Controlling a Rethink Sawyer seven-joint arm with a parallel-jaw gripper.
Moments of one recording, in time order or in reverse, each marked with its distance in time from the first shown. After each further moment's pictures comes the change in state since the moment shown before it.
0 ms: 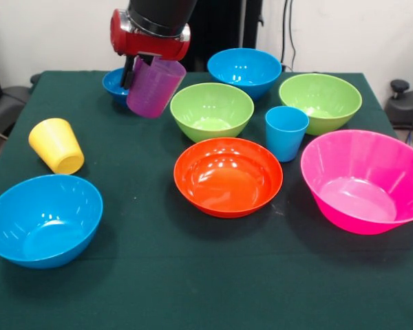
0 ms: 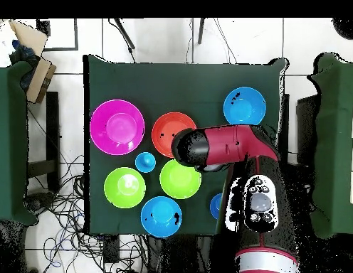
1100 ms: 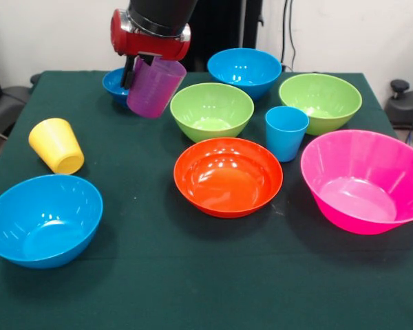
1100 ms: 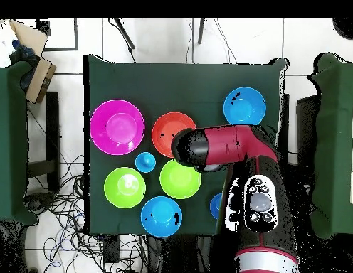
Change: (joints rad) arm 0.001 0.000 0.000 0.000 0.000 0.000 0.000
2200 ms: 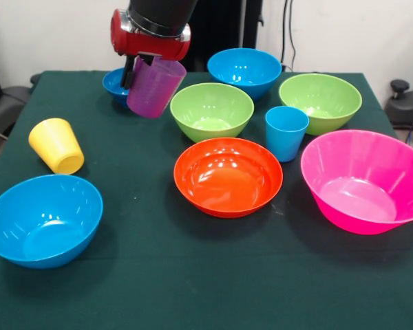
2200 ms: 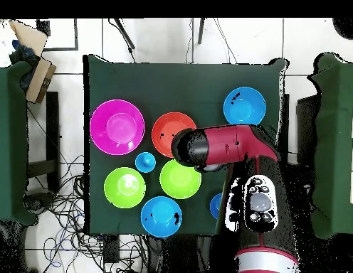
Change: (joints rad) arm 0.000 0.000 0.000 0.000 0.000 0.000 0.000
